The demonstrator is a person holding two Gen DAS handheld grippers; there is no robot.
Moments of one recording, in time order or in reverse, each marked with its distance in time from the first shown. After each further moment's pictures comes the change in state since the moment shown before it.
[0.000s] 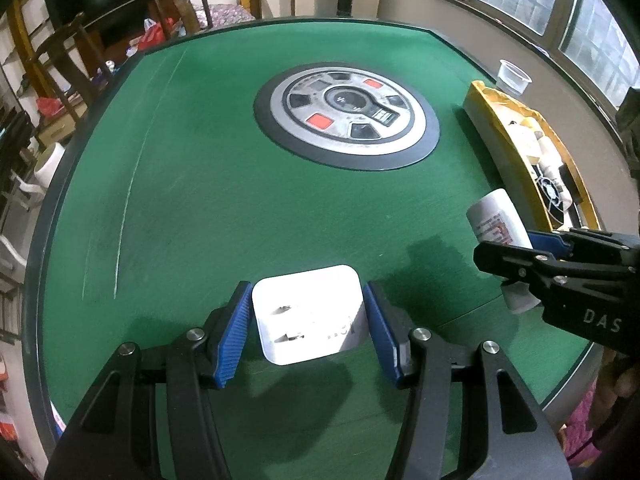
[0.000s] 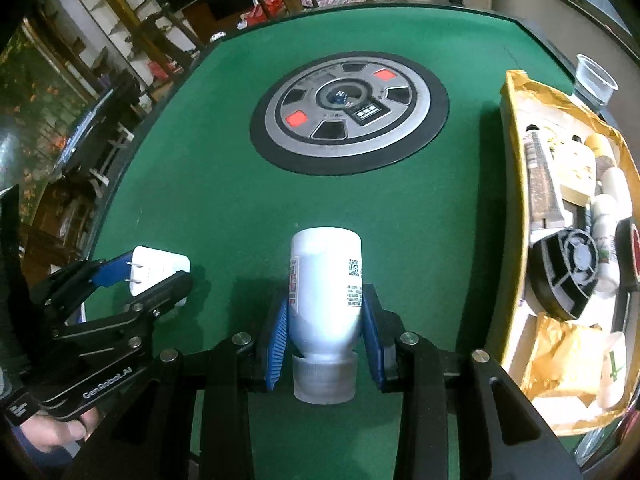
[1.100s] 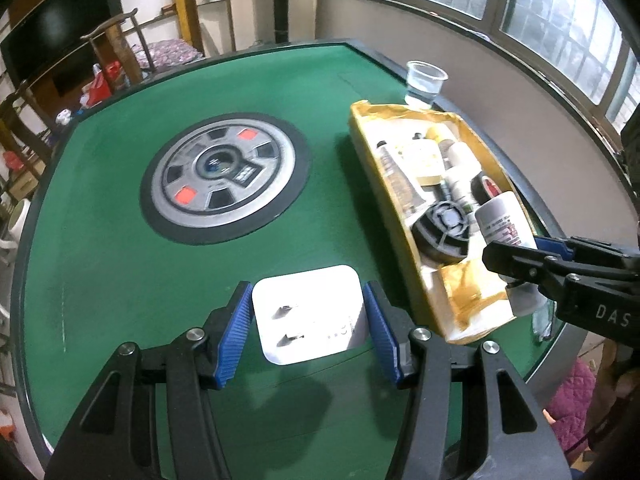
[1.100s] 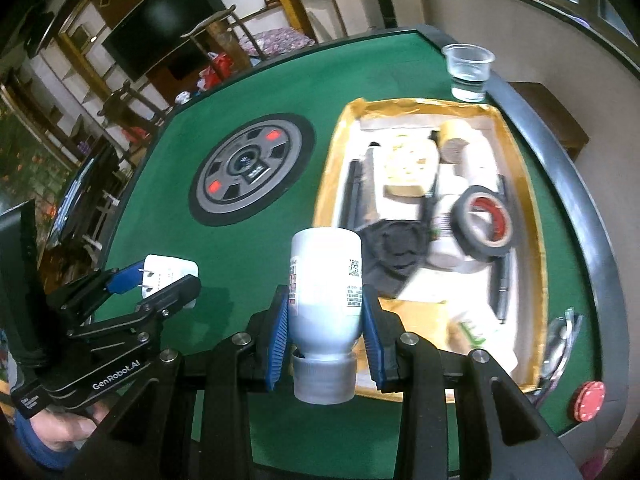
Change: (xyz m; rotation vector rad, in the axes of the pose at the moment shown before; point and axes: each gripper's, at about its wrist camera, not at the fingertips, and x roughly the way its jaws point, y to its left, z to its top) left arm -0.023 -0.128 0.042 0.135 -0.060 -0.085; right arm -0.088 -0.118 -0.020 0.175 -0.138 -0.027
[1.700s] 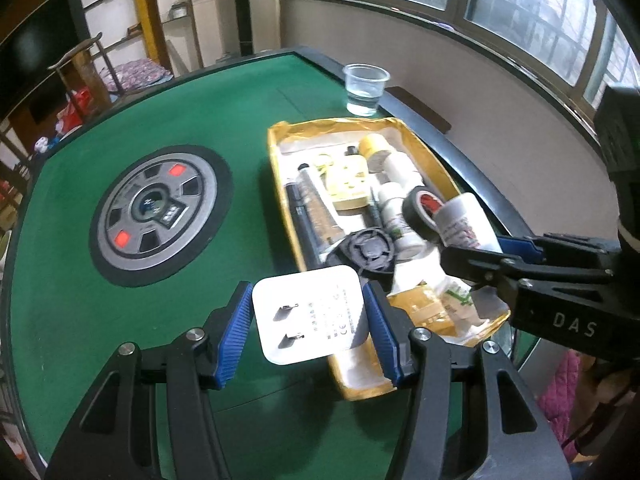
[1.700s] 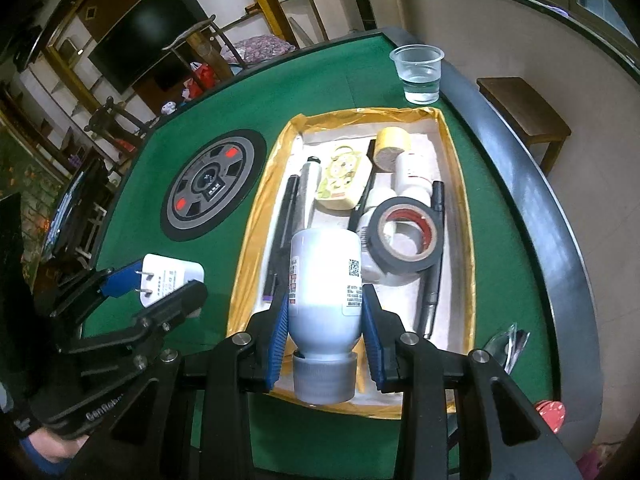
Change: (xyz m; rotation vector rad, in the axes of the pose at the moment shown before) left arm 0.008 -0.079 0.028 0.082 -0.017 -0.039; right arm -0.015 -0.053 0.014 0.018 -0.004 -0.017
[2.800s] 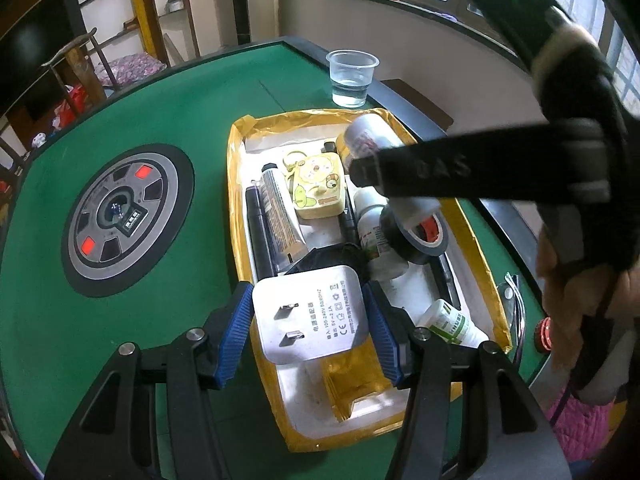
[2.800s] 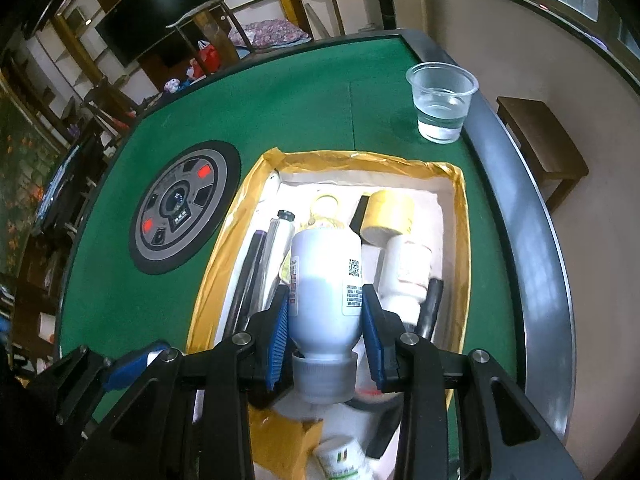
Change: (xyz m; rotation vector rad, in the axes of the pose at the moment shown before) left arm 0.036 -0.038 0.013 -0.021 0.025 0.019; right arm 0.057 -0.012 0.086 -0.130 0.060 -0.009
